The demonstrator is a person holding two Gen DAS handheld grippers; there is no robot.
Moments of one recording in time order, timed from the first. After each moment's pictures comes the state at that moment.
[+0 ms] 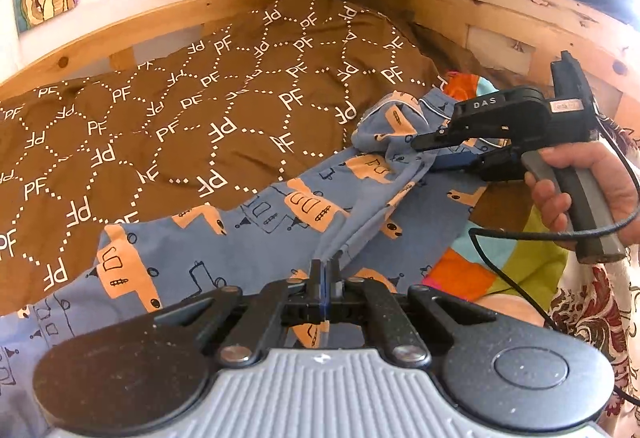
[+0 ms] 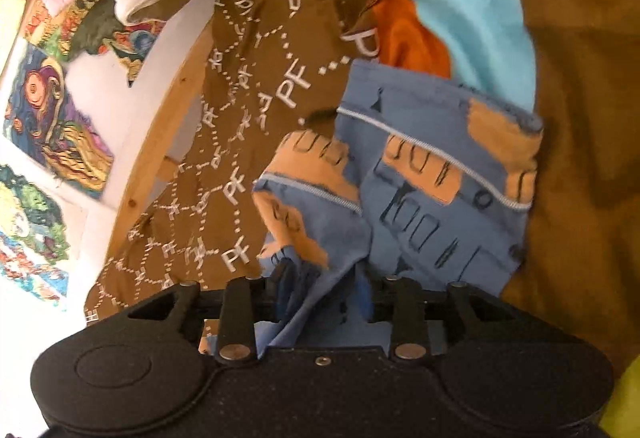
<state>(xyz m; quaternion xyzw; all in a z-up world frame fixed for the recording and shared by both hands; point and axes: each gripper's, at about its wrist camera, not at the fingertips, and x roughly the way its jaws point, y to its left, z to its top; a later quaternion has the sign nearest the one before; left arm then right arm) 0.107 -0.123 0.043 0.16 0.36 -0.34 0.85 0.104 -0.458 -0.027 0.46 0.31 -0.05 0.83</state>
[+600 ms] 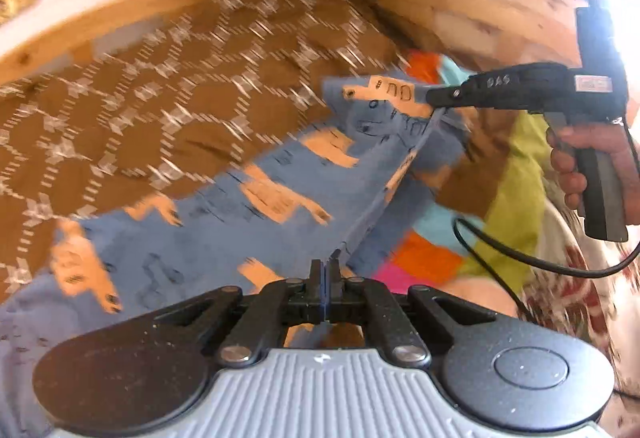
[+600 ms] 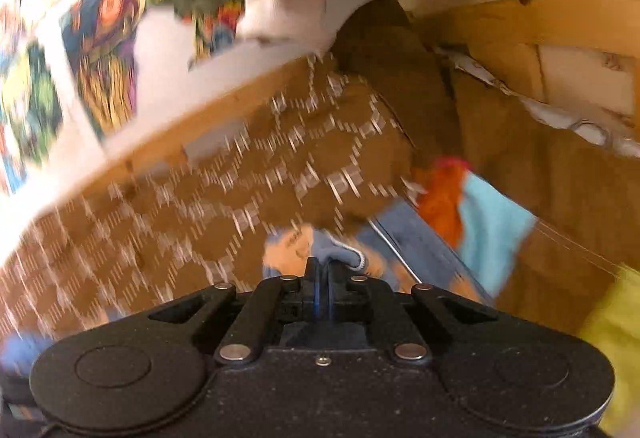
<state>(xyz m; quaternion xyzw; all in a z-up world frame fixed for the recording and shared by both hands) 0.101 -0.138 0.026 0.17 0.39 -0.39 0.82 0.072 -0.431 0.036 0.19 0.26 -0.07 0.94</state>
